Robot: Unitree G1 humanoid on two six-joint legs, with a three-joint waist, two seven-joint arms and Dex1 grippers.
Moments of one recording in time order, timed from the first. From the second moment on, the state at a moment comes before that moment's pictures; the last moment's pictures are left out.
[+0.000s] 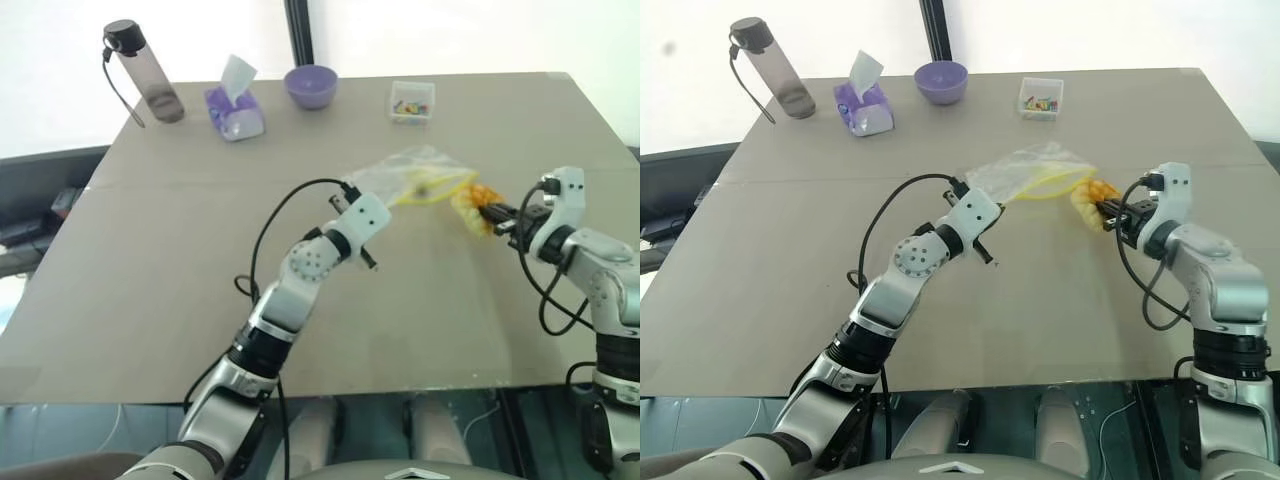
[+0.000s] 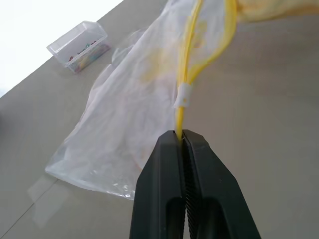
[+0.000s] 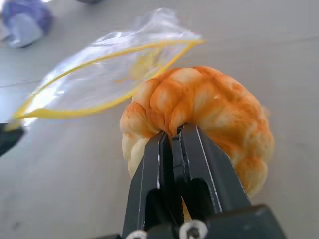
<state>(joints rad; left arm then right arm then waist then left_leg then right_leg) -0.55 0.19 -0.32 0.02 0.22 0.33 -0.42 -0.44 -0.56 -0.23 -0.18 0.40 0.86 0.61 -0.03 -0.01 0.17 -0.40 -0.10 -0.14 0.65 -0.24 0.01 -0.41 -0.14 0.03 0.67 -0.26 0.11</state>
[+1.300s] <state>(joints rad) -0.55 0.19 -0.36 0.03 0.25 0.30 -0.42 -0.39 -0.67 -0.18 -0.26 0.60 0.89 0.70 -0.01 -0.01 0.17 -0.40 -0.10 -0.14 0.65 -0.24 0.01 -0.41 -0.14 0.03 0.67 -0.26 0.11</state>
